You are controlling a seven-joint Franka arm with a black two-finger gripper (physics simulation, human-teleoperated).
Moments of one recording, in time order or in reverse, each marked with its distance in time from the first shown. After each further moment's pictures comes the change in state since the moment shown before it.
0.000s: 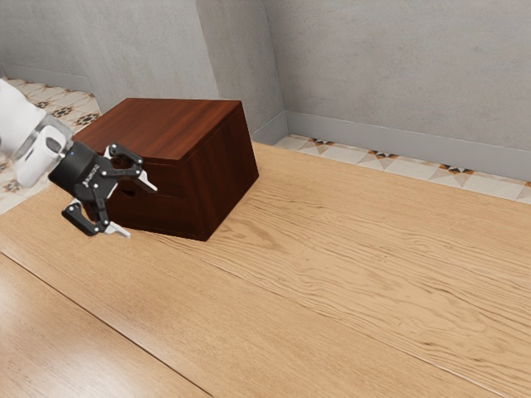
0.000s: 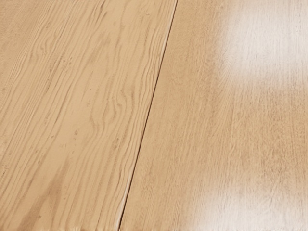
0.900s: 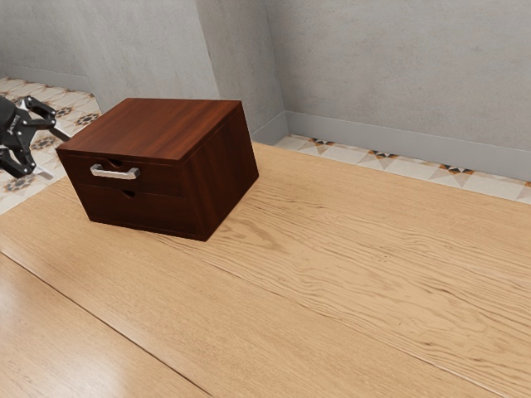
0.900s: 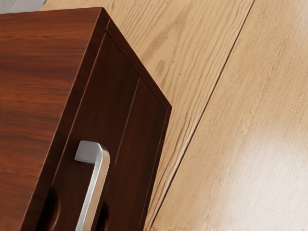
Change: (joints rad) arm -0.194 0.034 0.171 0.611 0.210 -0.246 0.088
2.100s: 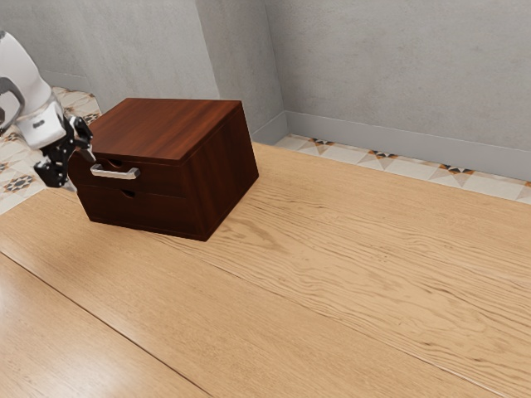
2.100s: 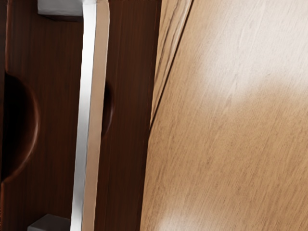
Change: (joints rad) arm -0.215 0.069 0.215 0.029 0.398 -0.009 0.047
